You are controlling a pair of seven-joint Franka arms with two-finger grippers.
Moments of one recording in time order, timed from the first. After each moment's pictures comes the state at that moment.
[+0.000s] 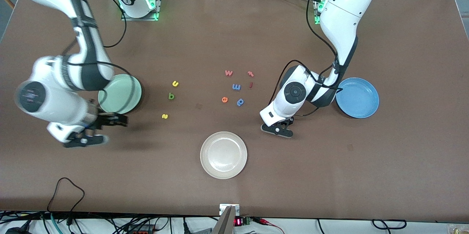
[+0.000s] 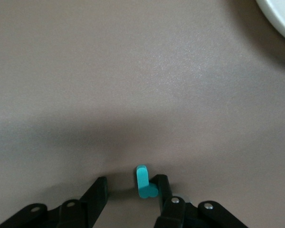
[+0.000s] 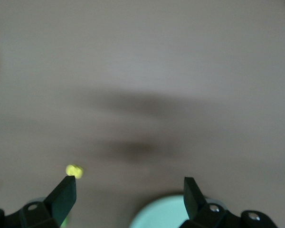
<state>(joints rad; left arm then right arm) -0.40 0.80 -0.12 -1.59 0.04 2.45 -0.29 0.24 0.59 -0.07 -1.51 0.05 2.09 -0.02</state>
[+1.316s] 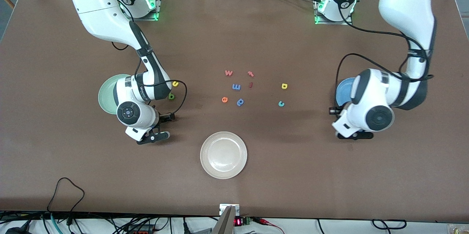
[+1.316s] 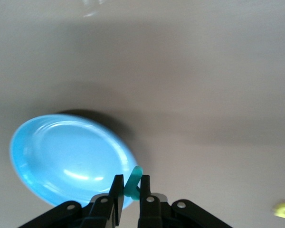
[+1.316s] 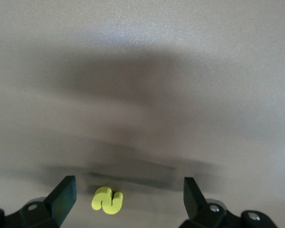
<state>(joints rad) -0.08 0.61 -0.03 -1.59 0.08 1.79 -0.22 0.38 0.78 -0.08 -1.55 0.06 2.17 0.04</state>
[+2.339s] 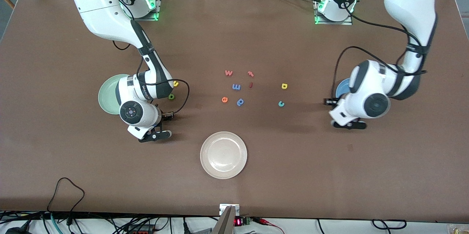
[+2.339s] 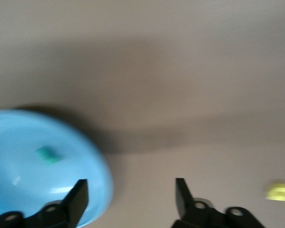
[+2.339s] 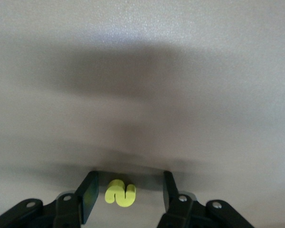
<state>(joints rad) -0.02 0.52 -0.25 -1.80 0.11 2.03 -0.20 0.38 0.78 -0.08 -1.56 0.06 2.15 0.10</state>
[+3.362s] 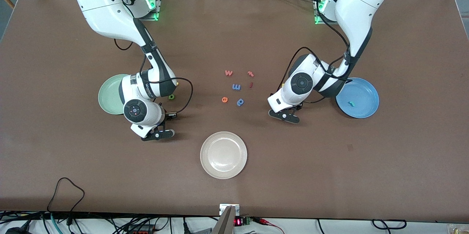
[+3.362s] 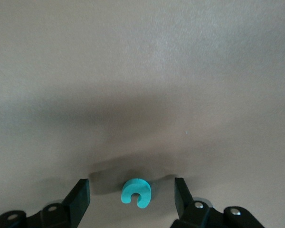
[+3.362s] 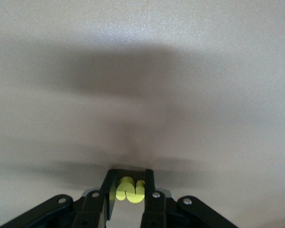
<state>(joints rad) -0.23 0.67 -0.29 -1.83 0.16 2.37 -0.32 0.40 0.77 -0.08 -1.56 0.07 2.14 0.12</state>
